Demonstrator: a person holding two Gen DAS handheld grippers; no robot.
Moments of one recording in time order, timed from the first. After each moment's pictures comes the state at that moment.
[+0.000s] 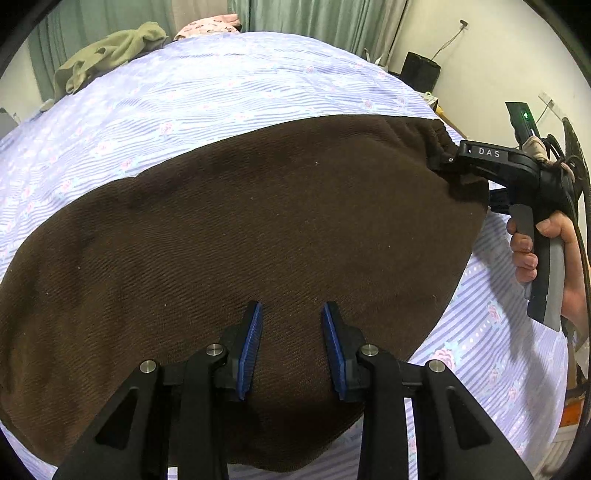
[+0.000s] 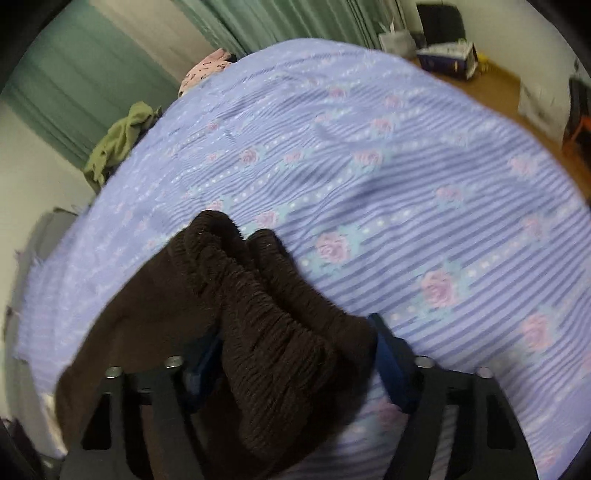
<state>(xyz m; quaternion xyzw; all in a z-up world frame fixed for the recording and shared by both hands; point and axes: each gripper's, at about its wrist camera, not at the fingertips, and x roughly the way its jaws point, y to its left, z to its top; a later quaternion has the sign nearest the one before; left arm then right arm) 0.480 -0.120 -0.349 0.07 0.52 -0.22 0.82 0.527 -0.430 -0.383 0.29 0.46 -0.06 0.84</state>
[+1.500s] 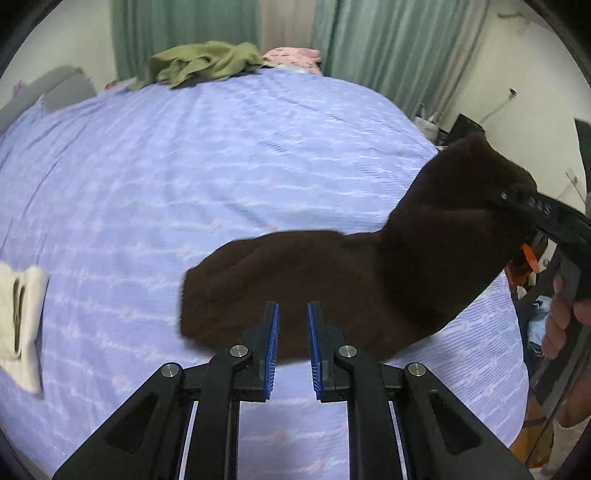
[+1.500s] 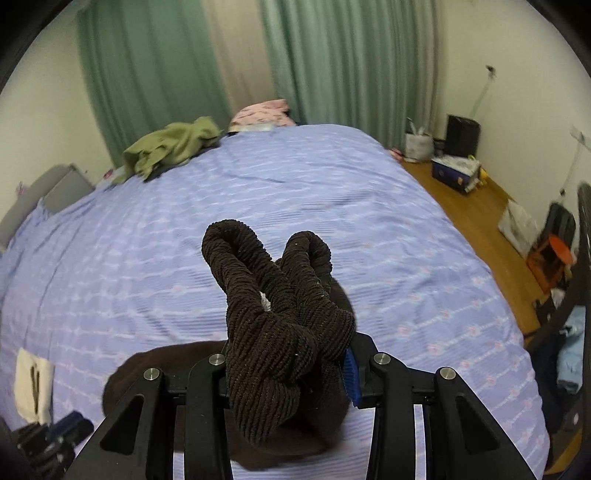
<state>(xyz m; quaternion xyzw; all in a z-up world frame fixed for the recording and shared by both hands) 0.440 0.060 -0.187 -0.01 0.49 -0.13 0.86 0.473 -0.196 -0.162 0.09 0.39 -0.10 0.91</state>
